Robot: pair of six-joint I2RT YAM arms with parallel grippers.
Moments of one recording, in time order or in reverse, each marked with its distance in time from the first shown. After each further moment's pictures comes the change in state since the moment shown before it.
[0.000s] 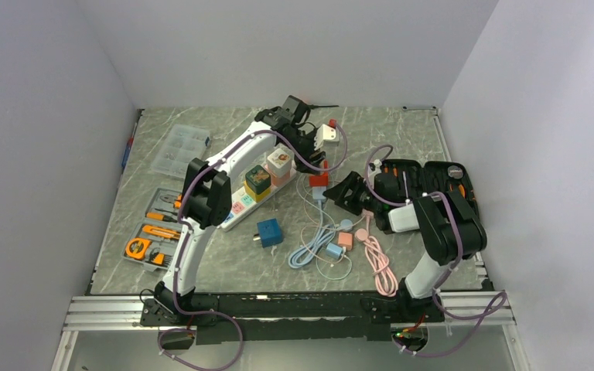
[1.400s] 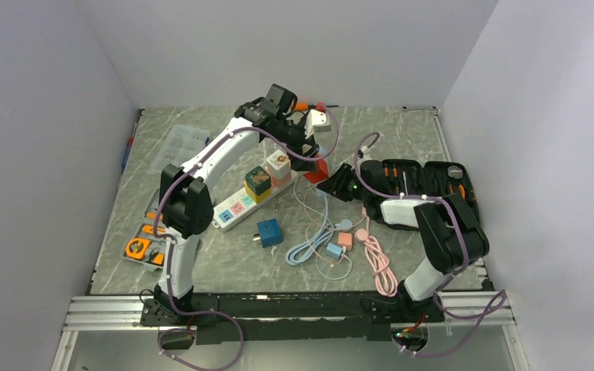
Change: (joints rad) left arm 0.028 -0.207 -0.145 0.045 0.048 -0.145; right arm 0.111 -0.007 0.164 -0.136 0.121 -0.037
